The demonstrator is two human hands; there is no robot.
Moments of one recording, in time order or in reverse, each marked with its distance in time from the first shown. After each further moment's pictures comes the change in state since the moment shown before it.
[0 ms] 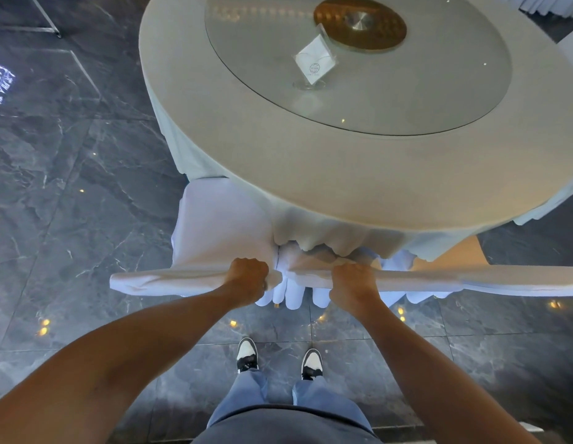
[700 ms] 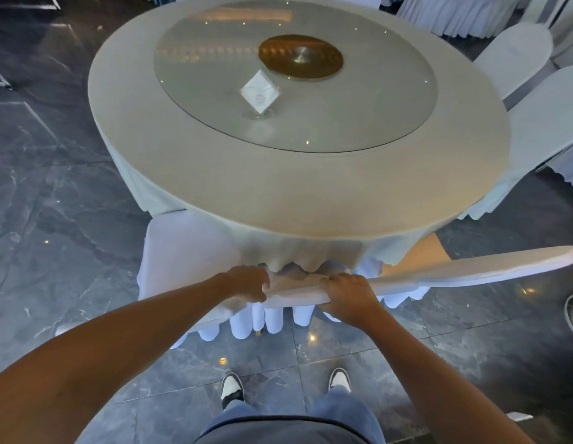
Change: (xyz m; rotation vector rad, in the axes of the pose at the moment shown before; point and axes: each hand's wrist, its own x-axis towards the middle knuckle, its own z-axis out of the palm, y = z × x) left_hand 0.023 0.057 -0.094 -0.264 -0.275 0.214; right_hand -0.025 0.081 0.021 0.126 0.303 -0.174
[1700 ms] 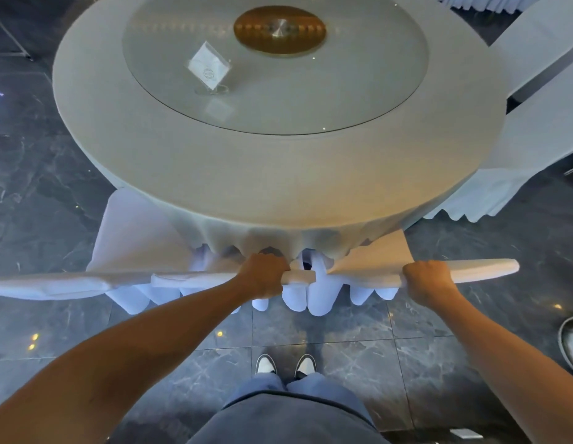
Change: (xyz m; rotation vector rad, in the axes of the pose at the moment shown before) left_hand 0.108 0.292 0.010 0.183 0.284 -0.087; right_hand -0.106 0.398 0.011 -0.388 -0.471 0.247
